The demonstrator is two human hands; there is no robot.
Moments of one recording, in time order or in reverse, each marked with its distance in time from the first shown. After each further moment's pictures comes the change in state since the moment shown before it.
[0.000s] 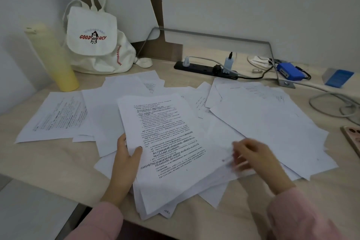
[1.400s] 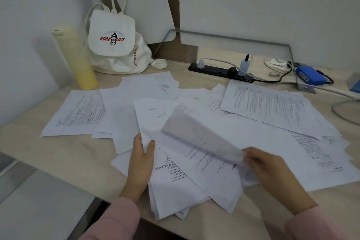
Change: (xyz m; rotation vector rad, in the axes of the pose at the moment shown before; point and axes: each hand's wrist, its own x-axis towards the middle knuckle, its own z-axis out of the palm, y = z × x) left_hand -0.007 -0.004 -0.002 -0.049 0.037 -0.019; right_hand -0.019 0.006 0.010 -0.447 -0.047 -0.510
